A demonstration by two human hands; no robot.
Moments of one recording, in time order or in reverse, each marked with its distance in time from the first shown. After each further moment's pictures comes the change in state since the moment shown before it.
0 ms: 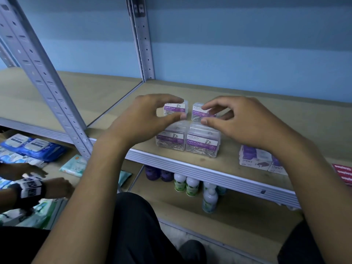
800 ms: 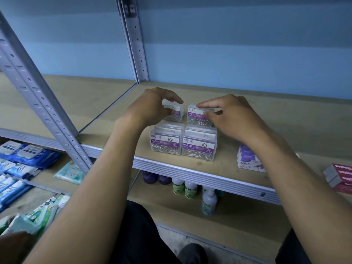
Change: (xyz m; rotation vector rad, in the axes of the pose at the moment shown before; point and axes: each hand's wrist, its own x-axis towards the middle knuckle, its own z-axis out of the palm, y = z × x) left_hand 0.072 -0.031 0.026 0.055 -0.076 -0.106; right_hand 0.039 0.032 0.028 0.028 0.082 0.134
